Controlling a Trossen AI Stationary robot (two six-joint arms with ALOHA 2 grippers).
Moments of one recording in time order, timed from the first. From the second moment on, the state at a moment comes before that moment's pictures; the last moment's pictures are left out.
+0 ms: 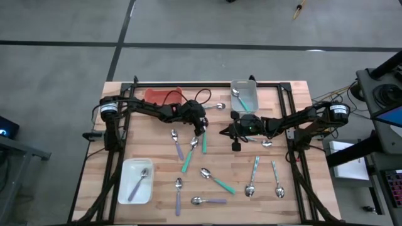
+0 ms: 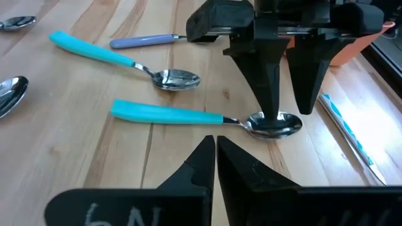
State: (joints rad) left arm 0.29 1.89 0.99 0.15 0.00 -0.04; right arm -0.13 1.50 0.47 0.57 -0.06 -0.21
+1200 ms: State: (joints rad) left arm 0.29 1.99 0.99 0.20 -0.06 -0.14; right arm -0.13 1.50 0.47 0.57 -0.06 -0.18
